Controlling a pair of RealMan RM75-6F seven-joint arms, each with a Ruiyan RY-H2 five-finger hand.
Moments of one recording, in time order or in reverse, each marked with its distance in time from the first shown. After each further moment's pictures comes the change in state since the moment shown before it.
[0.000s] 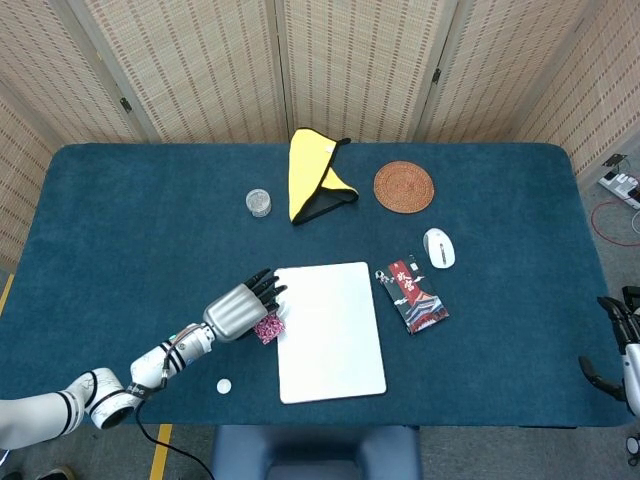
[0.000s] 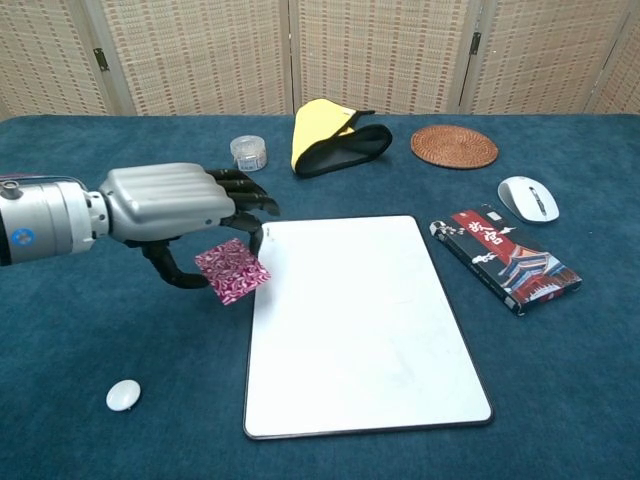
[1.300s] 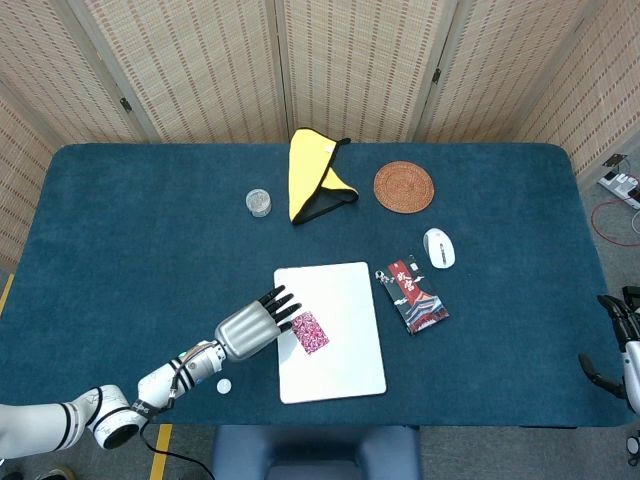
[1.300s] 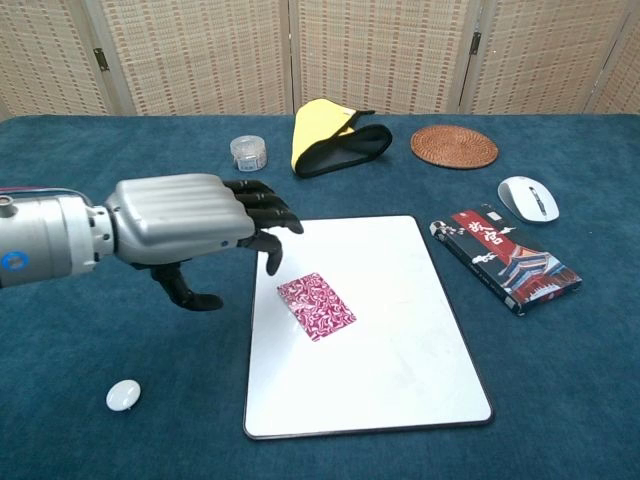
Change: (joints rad) left arm 0.009 0.051 0.036 -0.186 -0.063 0.027 0.189; right arm 0.008 -0.009 0.005 0.025 0.000 -0.015 0.023
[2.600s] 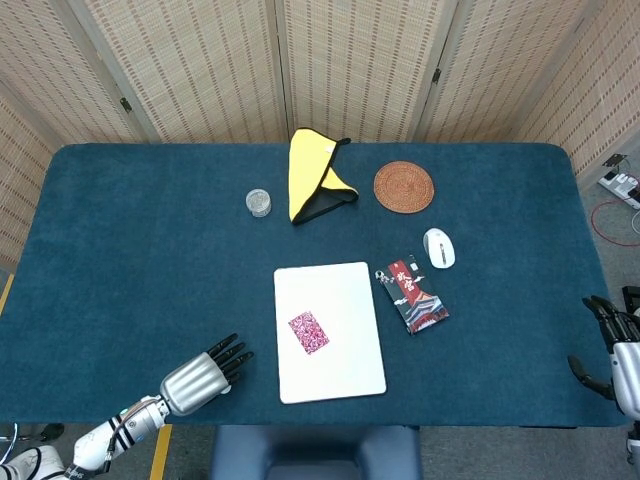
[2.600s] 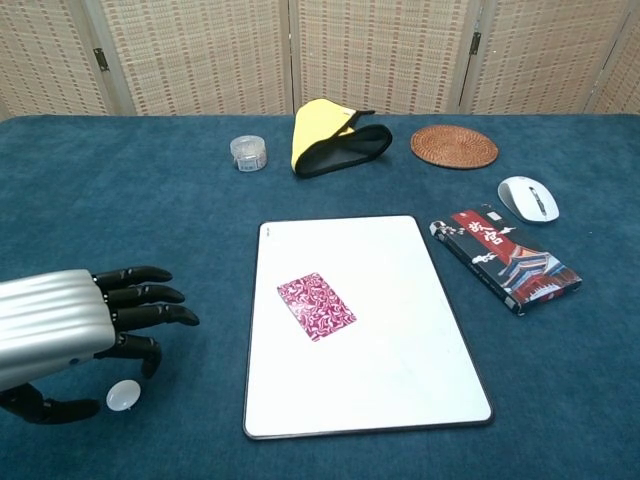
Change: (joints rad) left arm 0.273 0.038 0.211 0.087 0.282 0.238 -0.090; right arm 0.002 0.001 -0.010 -0.044 -0.031 0.018 -0.040
